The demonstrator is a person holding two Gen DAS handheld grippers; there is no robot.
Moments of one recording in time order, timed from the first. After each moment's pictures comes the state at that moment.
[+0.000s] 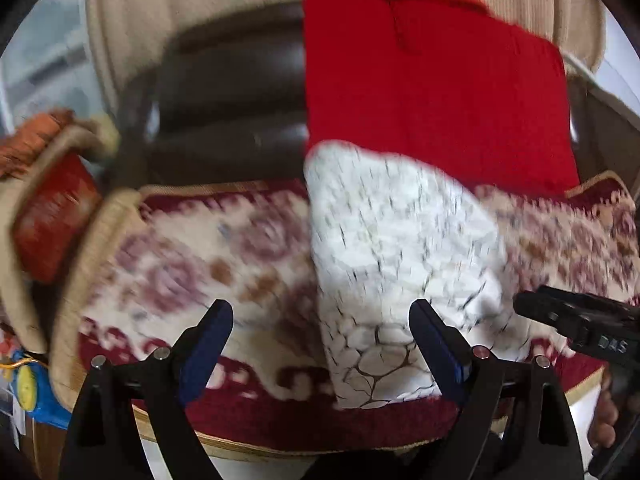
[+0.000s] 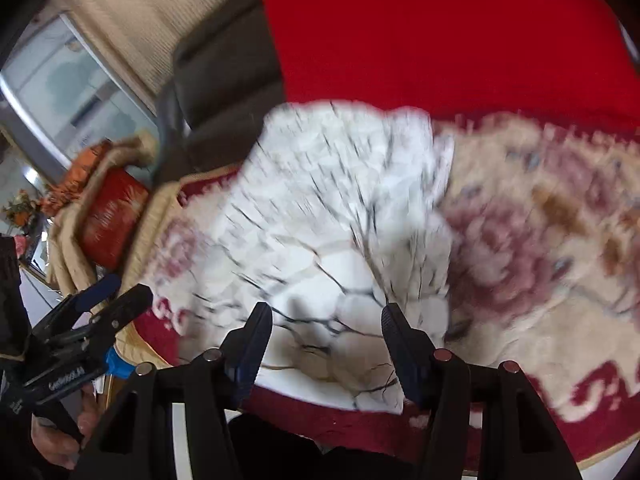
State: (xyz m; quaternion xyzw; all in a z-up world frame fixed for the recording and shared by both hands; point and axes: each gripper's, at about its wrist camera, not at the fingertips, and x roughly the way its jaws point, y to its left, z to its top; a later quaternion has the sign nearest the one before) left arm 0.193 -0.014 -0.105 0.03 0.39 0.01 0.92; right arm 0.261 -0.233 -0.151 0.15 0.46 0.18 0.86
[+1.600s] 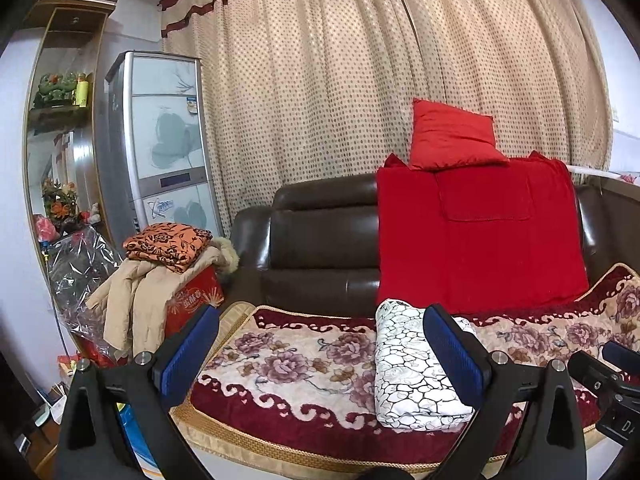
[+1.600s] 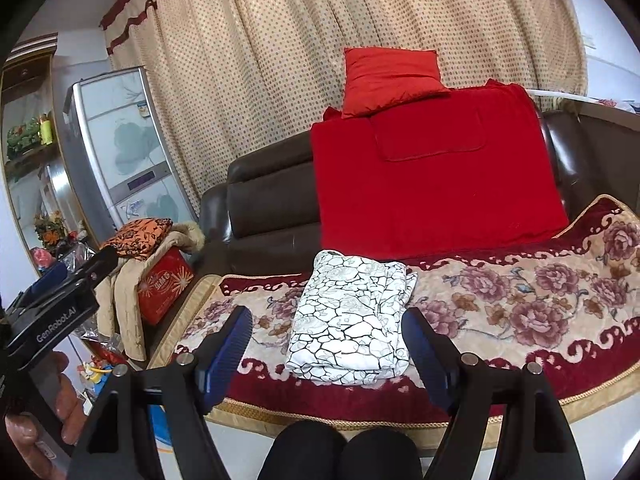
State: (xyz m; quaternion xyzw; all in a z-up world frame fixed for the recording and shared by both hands) left arm -0.014 -0.036 0.081 0.05 0.16 0.14 0.97; right arm 0.029 -0.238 0.044 0.12 0.25 0.12 0.95
